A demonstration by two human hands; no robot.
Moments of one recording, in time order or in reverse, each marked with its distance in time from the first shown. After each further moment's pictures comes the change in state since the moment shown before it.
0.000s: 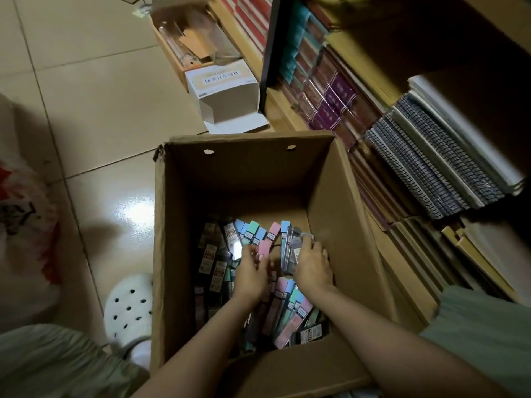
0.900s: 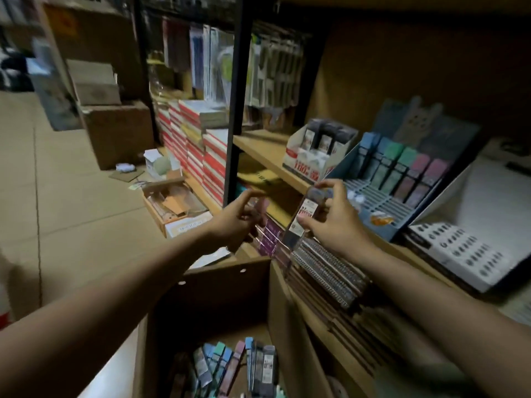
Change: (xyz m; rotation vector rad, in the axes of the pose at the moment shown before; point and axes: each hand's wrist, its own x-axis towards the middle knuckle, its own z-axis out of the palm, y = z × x) left_hand -0.075 0.356 -0.080 0.230 -0.479 0.747; right_hand -0.087 -0.006 -0.354 0.736 0.606 -0.464
